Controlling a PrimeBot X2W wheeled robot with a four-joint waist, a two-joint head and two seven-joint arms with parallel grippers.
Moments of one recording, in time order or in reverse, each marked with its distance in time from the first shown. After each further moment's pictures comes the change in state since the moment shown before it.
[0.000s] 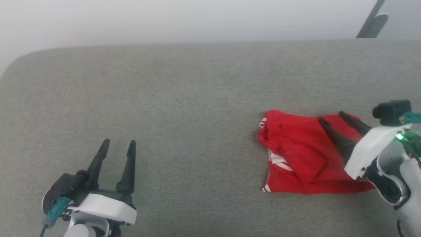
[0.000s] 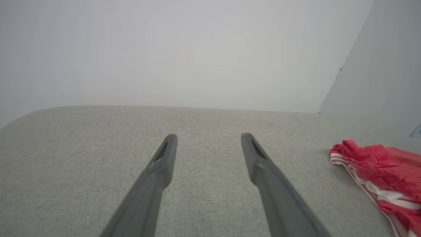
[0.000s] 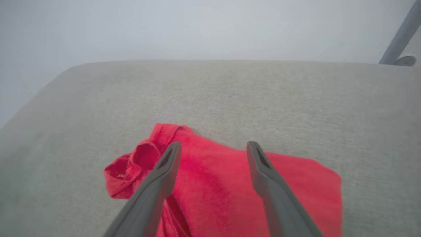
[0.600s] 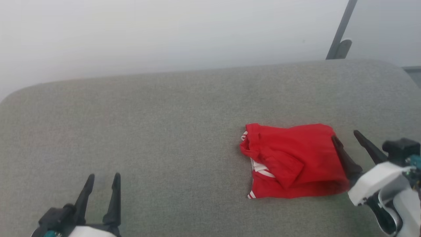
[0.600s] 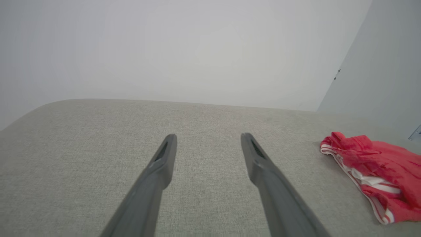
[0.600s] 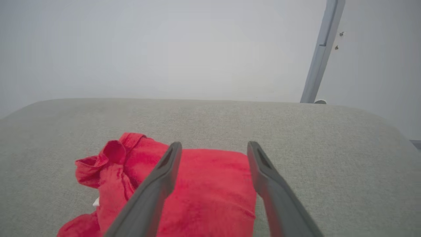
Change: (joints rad) left arm 0.159 -0.008 0.081 -0.018 -0.004 0.000 0.000; right arm 0.092 0.034 0.005 0.193 -0.143 0.000 -0.415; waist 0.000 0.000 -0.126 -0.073
